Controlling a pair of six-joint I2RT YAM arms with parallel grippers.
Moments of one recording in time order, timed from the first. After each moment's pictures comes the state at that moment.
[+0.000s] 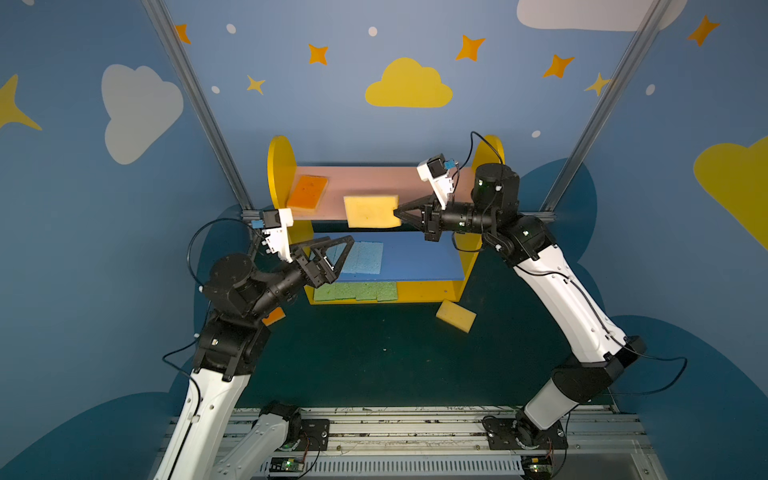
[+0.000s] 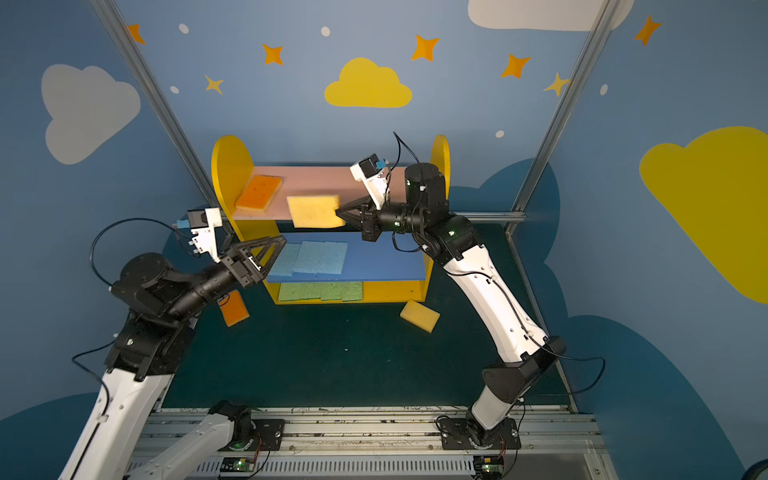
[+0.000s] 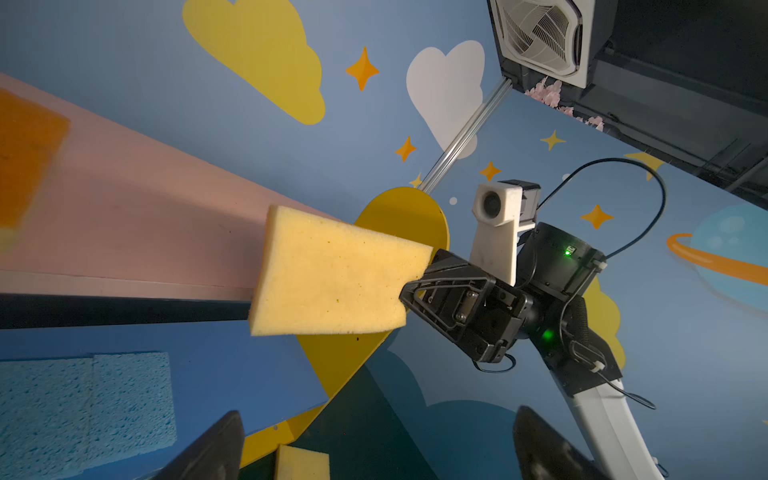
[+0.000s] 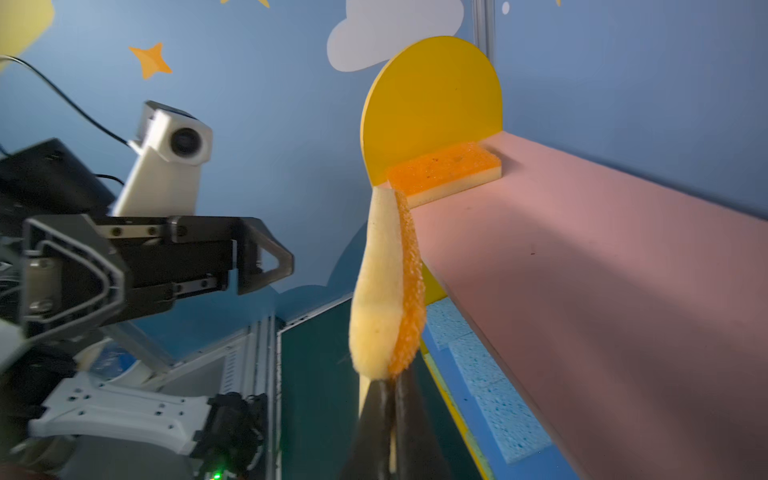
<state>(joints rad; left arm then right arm) -0.23 0.84 1.23 -0.30 0.49 -0.70 0.66 1.66 2.05 -0.56 -0.65 0.08</state>
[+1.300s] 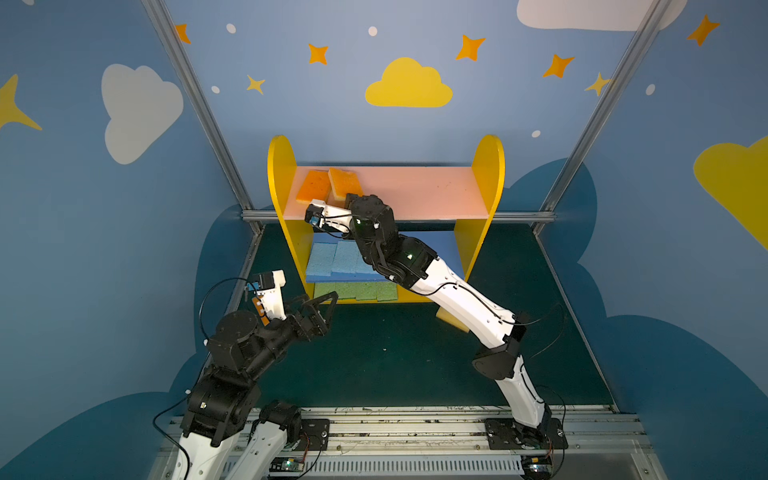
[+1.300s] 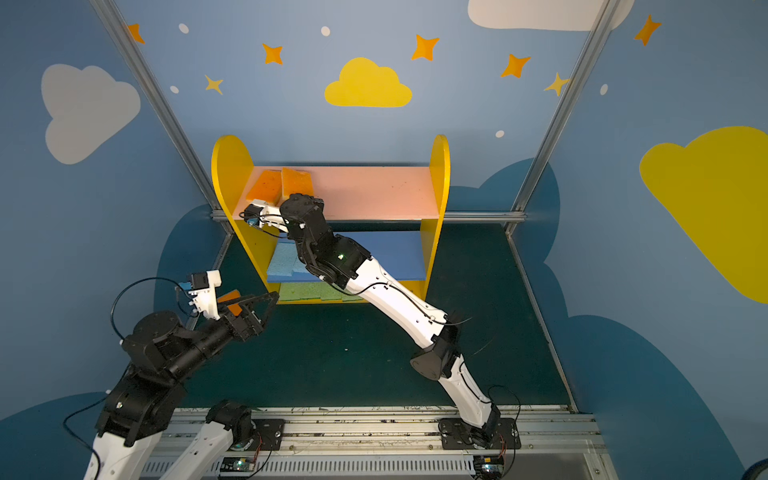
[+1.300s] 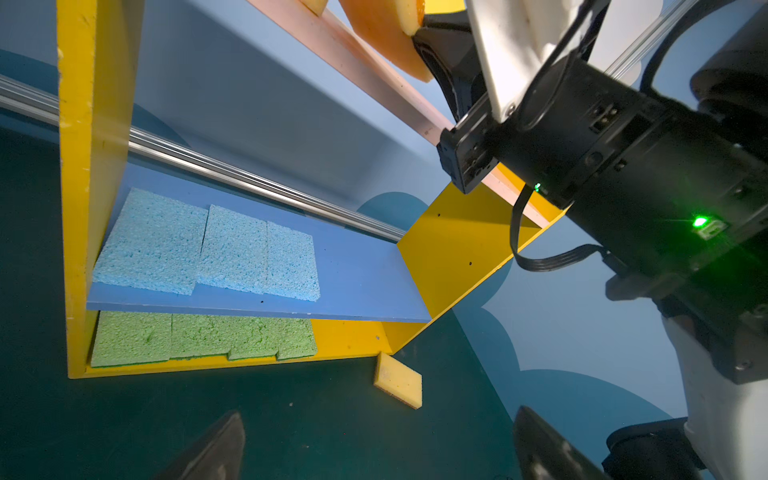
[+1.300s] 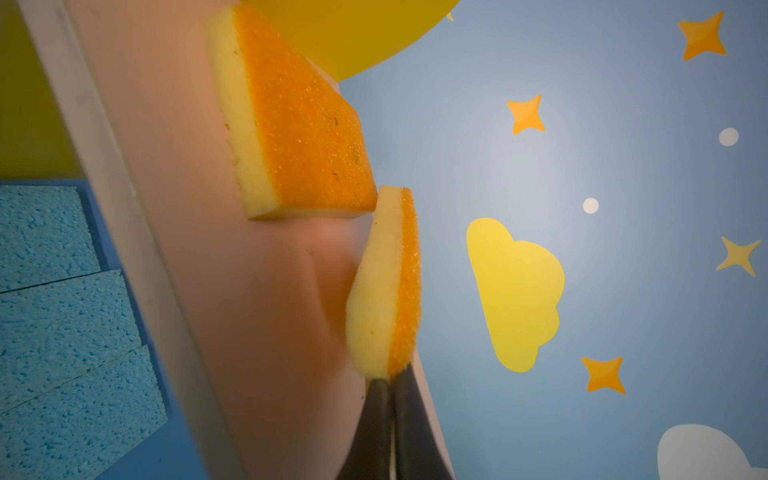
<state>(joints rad) -0.26 0.51 0.93 -0.62 0.27 -0.59 1.07 2.19 2.56 -0.44 0.69 -1.14</state>
